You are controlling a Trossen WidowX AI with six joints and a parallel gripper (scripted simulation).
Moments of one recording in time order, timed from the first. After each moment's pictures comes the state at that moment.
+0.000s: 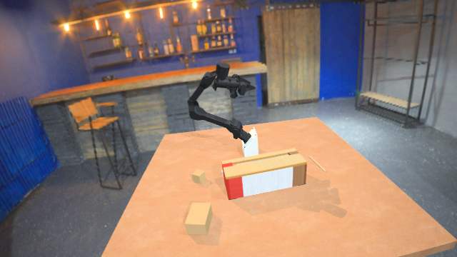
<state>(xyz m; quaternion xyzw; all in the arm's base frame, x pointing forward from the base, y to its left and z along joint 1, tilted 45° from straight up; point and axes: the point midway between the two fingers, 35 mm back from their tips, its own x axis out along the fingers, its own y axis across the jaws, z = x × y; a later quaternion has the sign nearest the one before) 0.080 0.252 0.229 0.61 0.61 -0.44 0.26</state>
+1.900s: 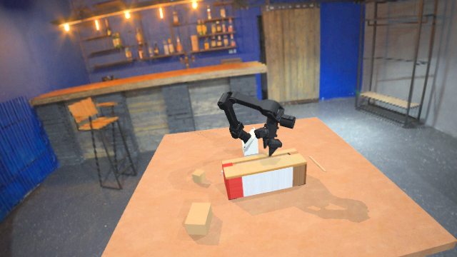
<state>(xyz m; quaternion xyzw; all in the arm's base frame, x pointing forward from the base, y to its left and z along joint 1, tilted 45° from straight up) 0.287 0.070 0.004 0.20 0.22 -0.70 0.65</state>
